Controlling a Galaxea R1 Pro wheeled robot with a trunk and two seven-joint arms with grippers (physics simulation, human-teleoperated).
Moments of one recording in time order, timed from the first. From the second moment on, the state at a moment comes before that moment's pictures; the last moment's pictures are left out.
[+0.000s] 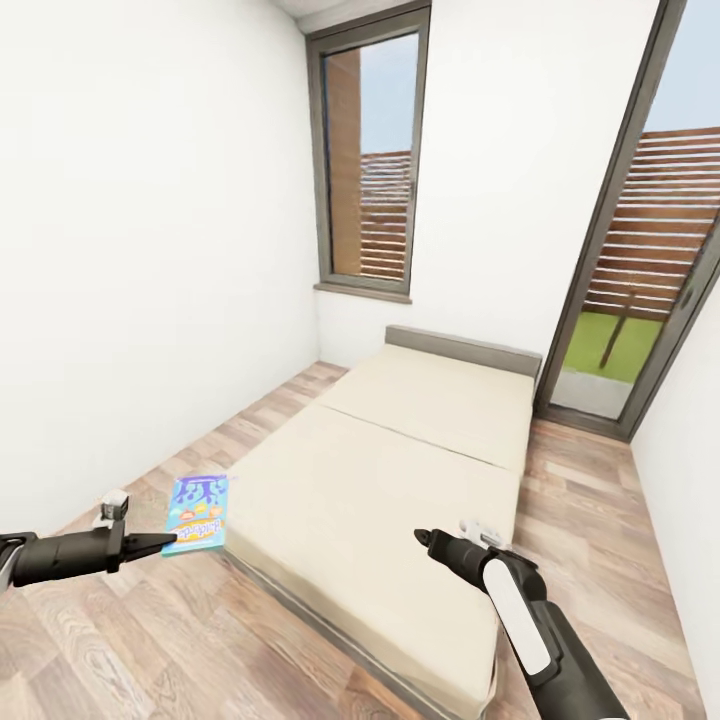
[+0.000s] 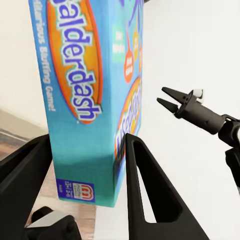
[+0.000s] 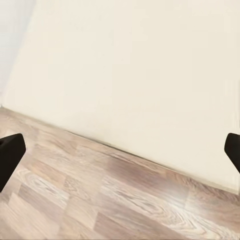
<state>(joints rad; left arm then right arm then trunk) -0.53 0.54 0.16 -0.87 0.17 0.99 -1.44 -0.39 0.04 0.07 -1.20 -0.64 0.66 -0.22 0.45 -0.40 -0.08</state>
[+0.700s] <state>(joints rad) -0.53 0.54 0.16 -0.87 0.17 0.98 -1.44 -0.39 0.05 0.11 -1.21 -0.64 0.65 -0.22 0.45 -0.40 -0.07</state>
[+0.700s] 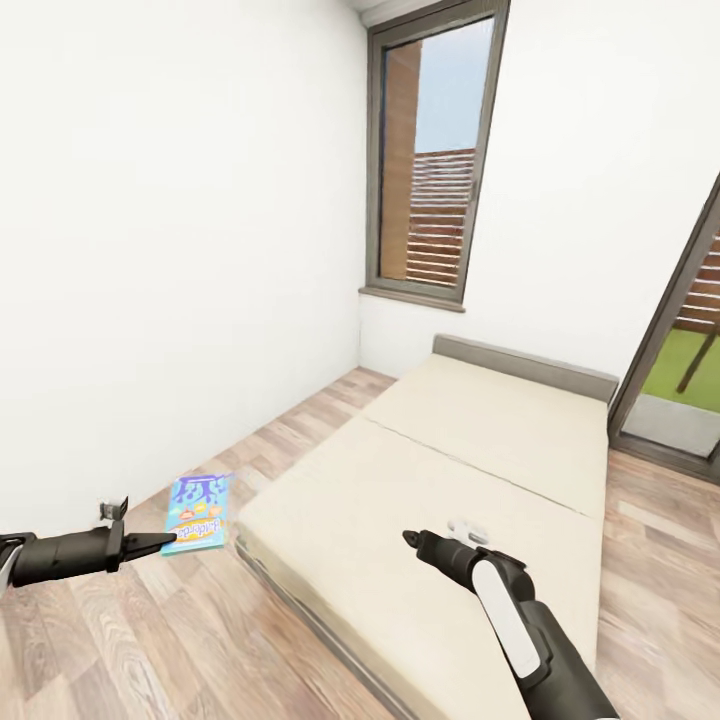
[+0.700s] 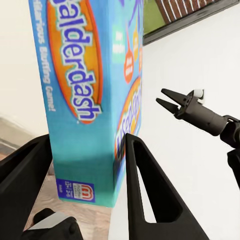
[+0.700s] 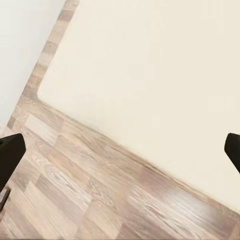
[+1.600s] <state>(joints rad) -0.53 0.54 0.16 -0.87 0.17 0.98 -1.44 -0.39 0.06 0.11 -1.21 -0.64 0.65 -0.22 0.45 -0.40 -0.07</state>
